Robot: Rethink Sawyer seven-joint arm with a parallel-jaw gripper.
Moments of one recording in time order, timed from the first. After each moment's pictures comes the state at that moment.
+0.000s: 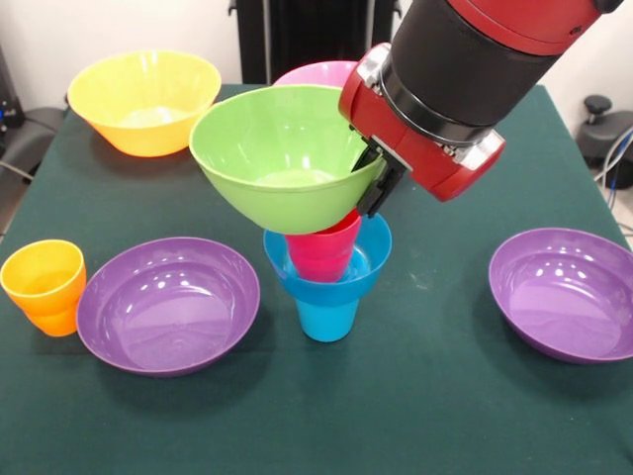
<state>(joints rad) 0.01 -0.06 -0.59 0.44 0.25 1.41 2.25</state>
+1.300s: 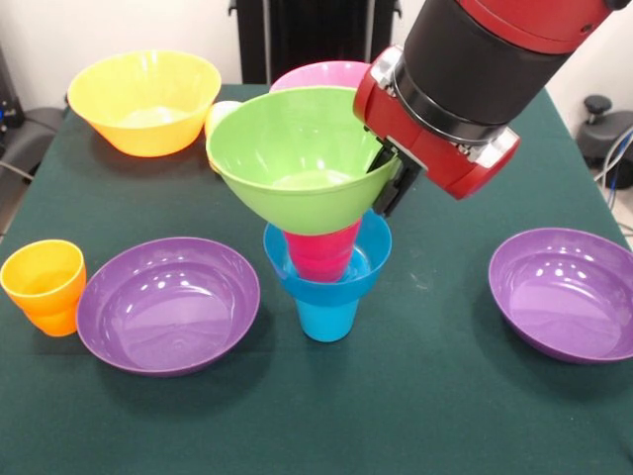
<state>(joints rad) 0.02 -0.08 -0.55 0.47 0.25 1.41 2.25</state>
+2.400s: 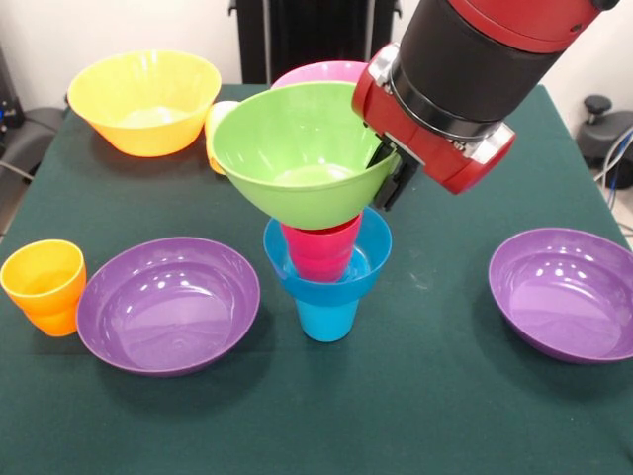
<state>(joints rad) 0.02 -0.09 -0.54 0.51 0.24 1.41 2.25</state>
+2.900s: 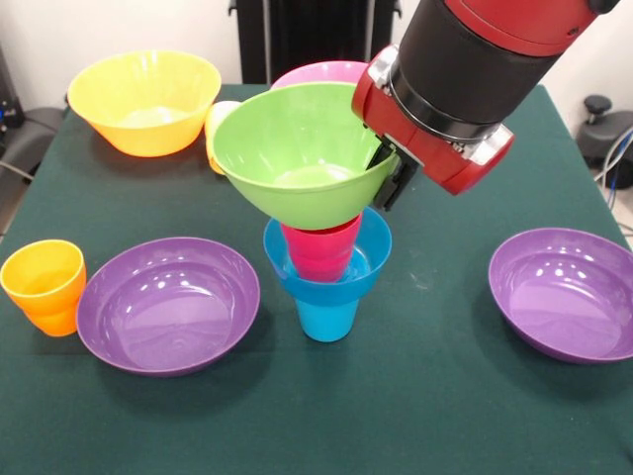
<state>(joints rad) 0.02 -0.10 -0.53 0.52 0.24 1.41 2.25</state>
